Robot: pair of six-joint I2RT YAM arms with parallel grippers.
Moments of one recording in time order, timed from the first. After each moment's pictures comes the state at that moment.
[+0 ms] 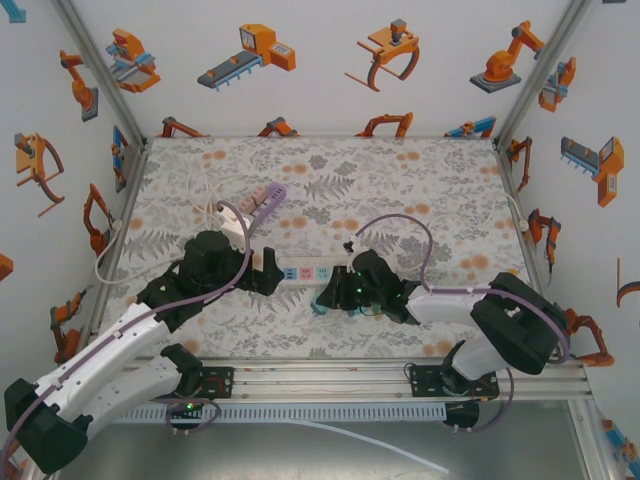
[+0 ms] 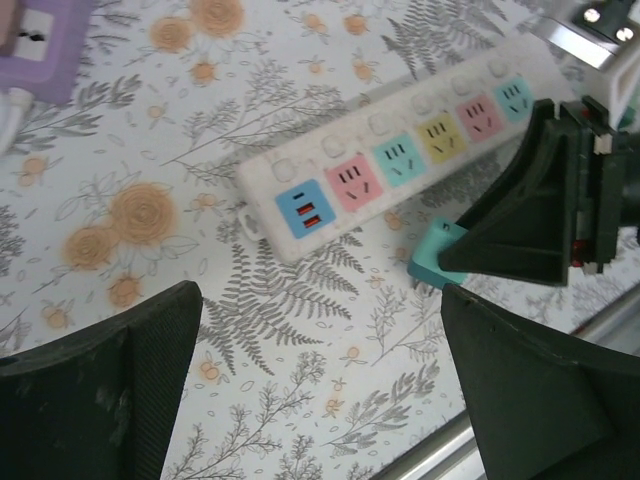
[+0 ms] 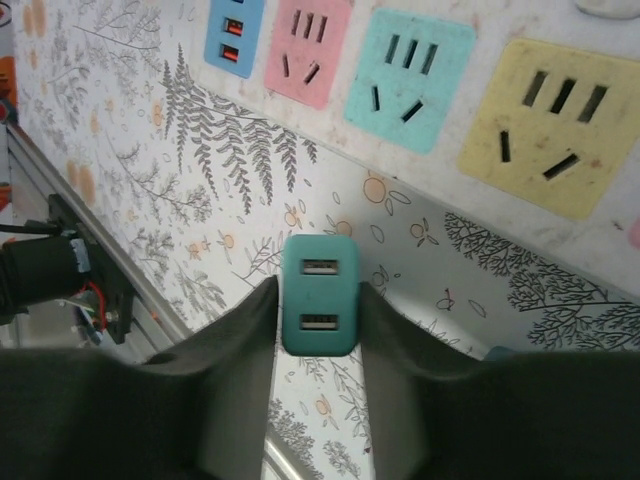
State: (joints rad) left arm -0.72 0.82 0.67 -0.38 -0.04 -0.28; right arm 0.86 1.45 0.47 0.35 -0.20 0.81
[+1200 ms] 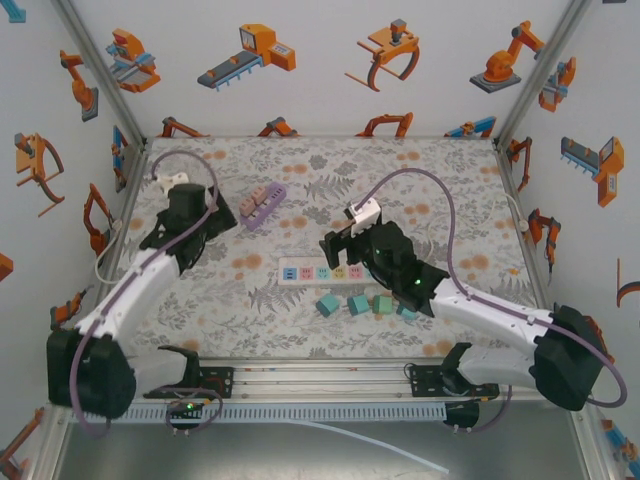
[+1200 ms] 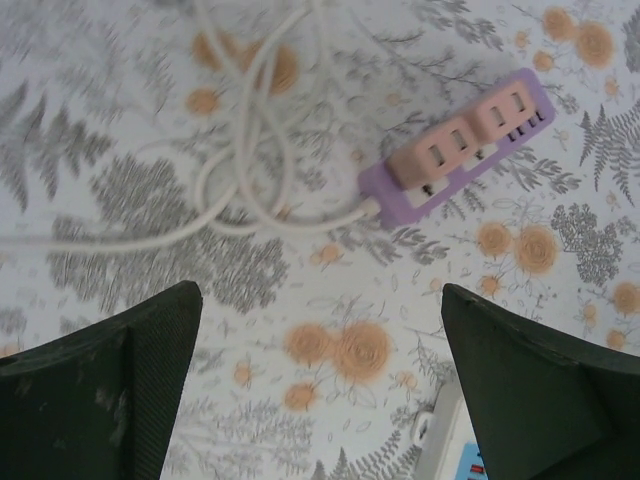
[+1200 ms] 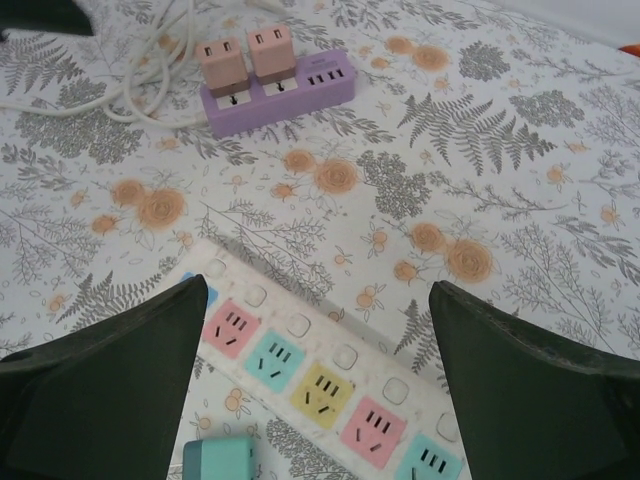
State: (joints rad) left arm -0.28 1.26 0.91 -0.29 -0.30 -0.48; right arm 0.87 1.18 0.69 0.26 0.19 0.08
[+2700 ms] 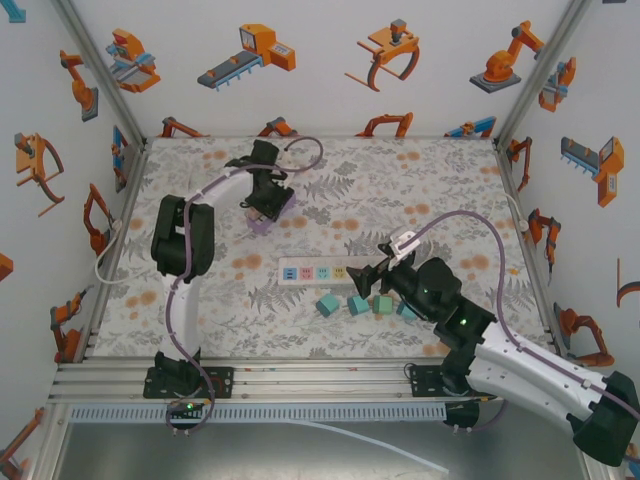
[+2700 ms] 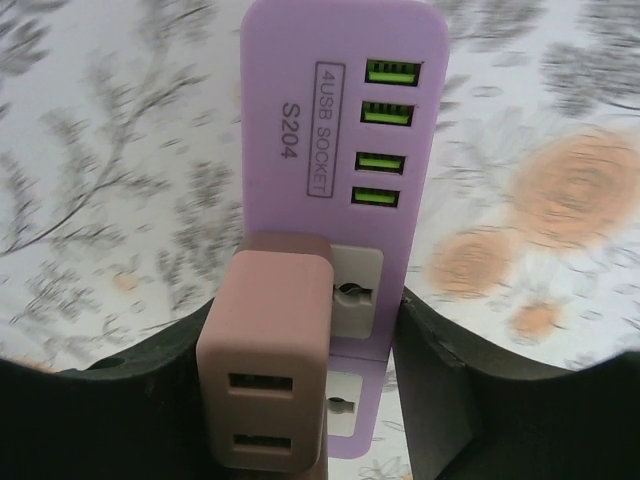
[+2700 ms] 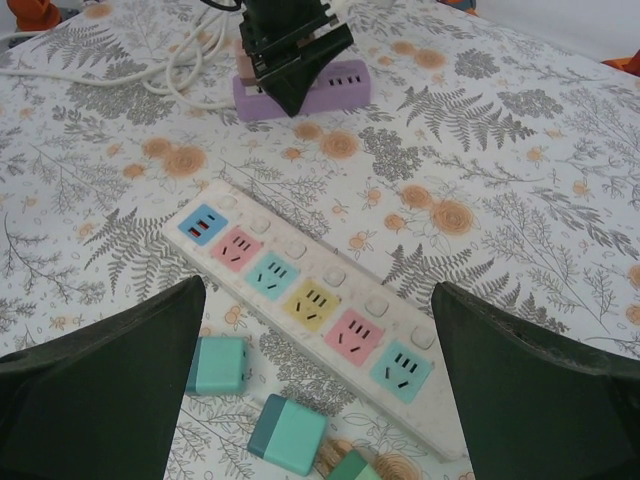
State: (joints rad) left arm -0.43 2.19 1.72 -0.65 0.04 0.35; right arm 0.87 0.68 0.42 0.14 0.14 0.04
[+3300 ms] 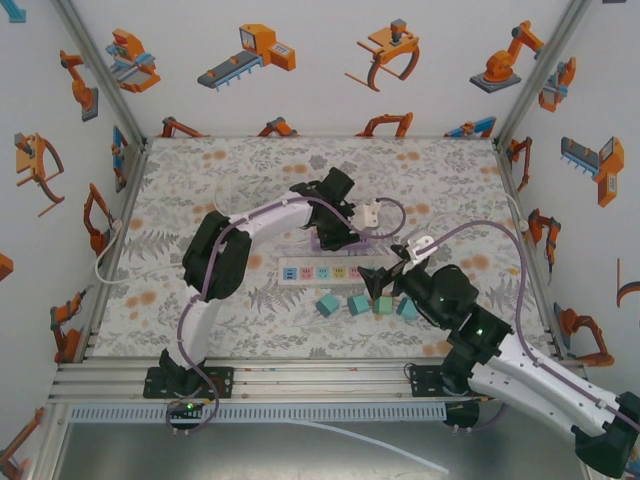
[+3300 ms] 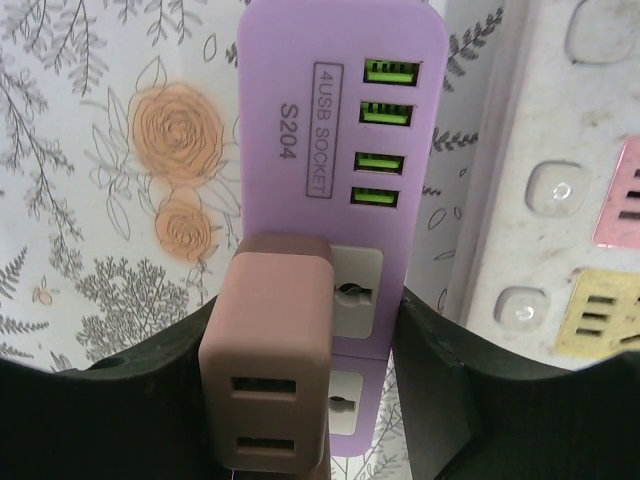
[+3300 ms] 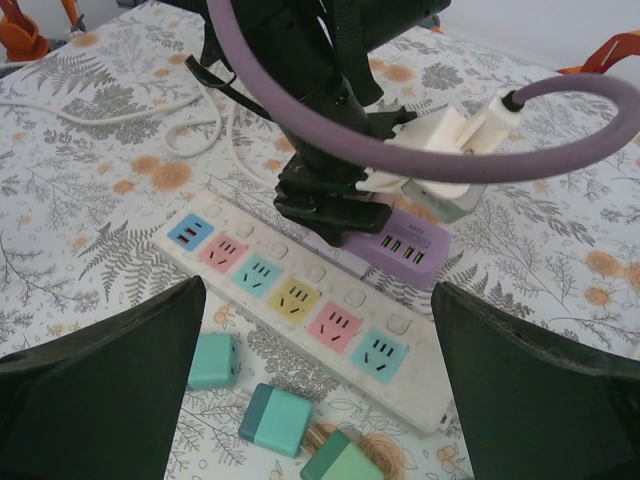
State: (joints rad) left arm -0.81 2.19 1.75 -0.65 0.21 0.77; right arm 0.87 0.52 0.42 0.02 0.19 0.04
